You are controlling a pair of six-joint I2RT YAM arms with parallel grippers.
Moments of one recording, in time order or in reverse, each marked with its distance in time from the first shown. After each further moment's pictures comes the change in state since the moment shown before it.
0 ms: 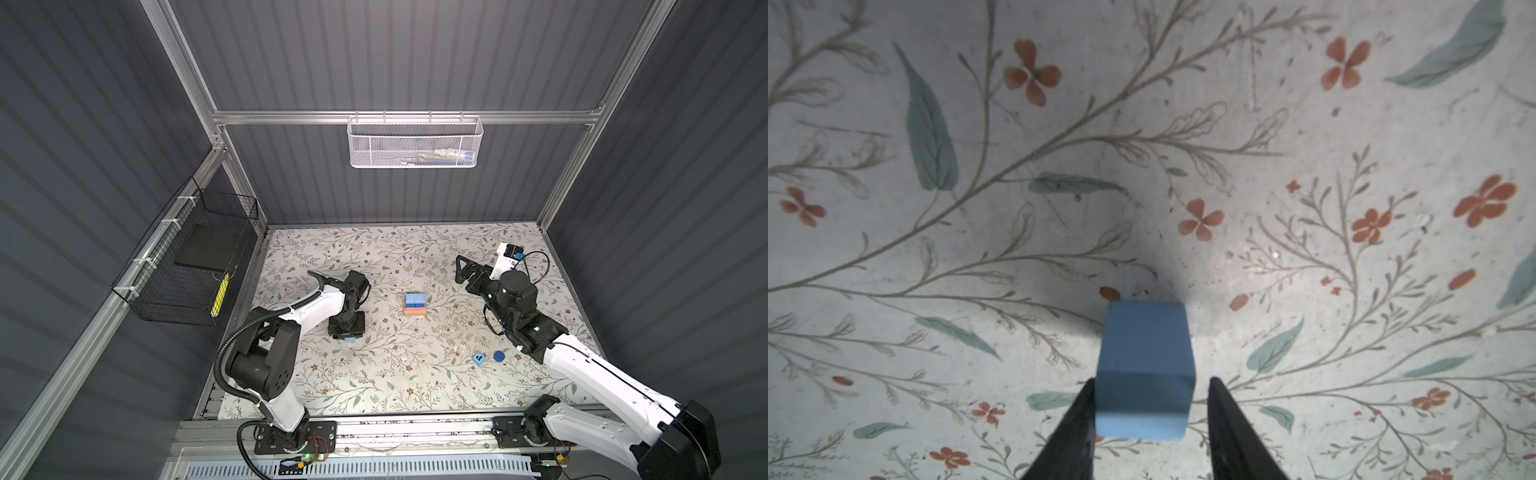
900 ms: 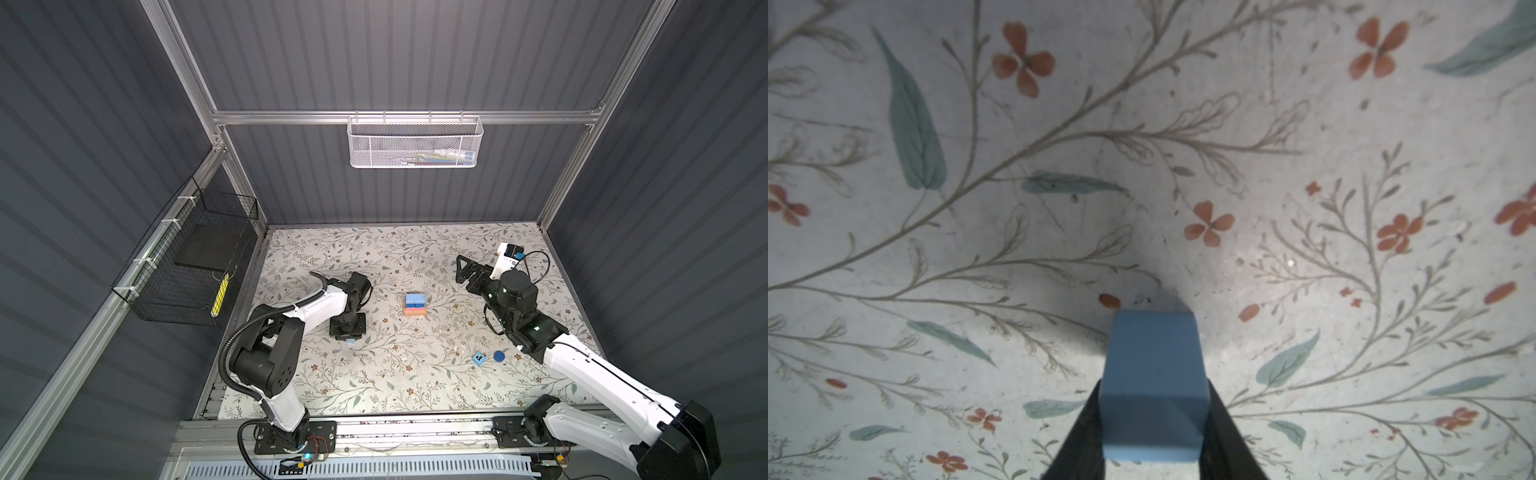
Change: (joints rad) left arm -0.005 0.025 0.000 0.001 -0.018 -0.014; right arm -0.006 0.001 0.000 0.000 -0.004 0.000
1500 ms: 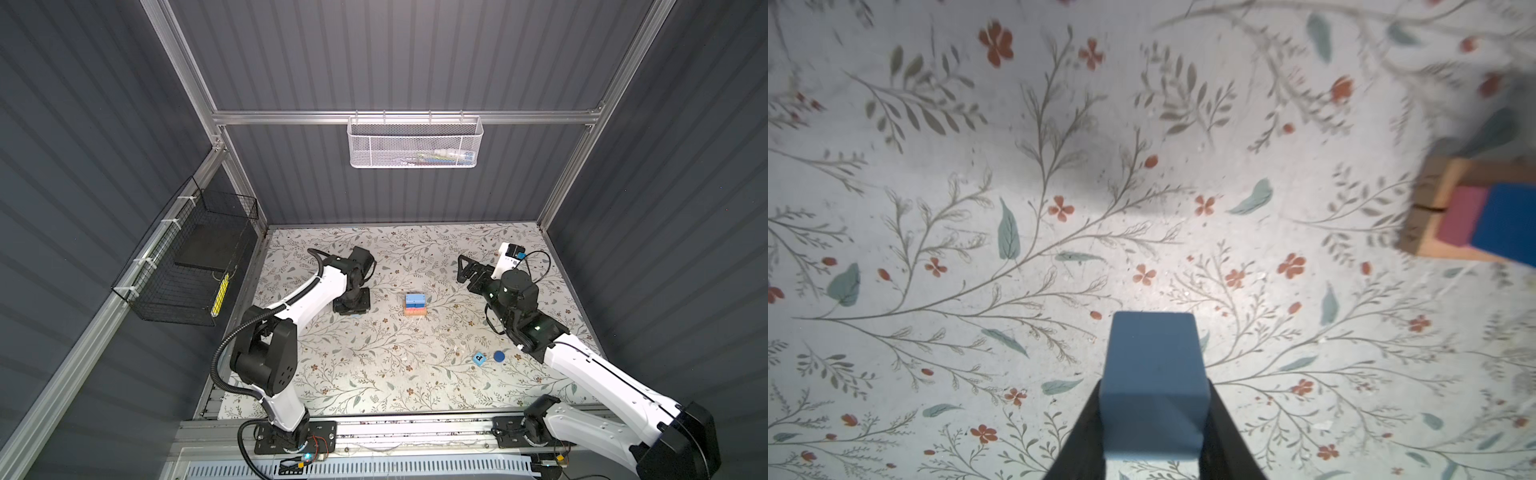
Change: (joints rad) left arm -0.010 0.018 0.348 -0.166 -0.037 -0.002; right arm -0.014 -0.003 0.000 -0.013 0.000 -0.002
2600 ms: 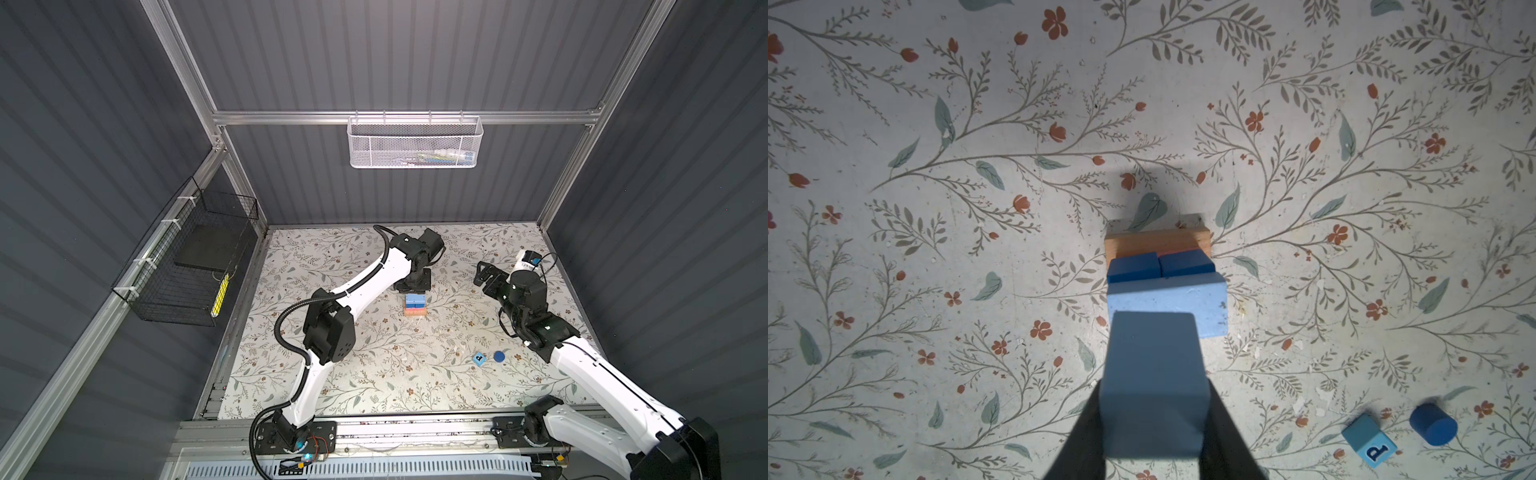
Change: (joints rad) left arm -0.287 0.469 0.741 -0.204 -0.041 -0.158; right arm -0.143 -0.040 -0.028 -0.163 0.016 0.033
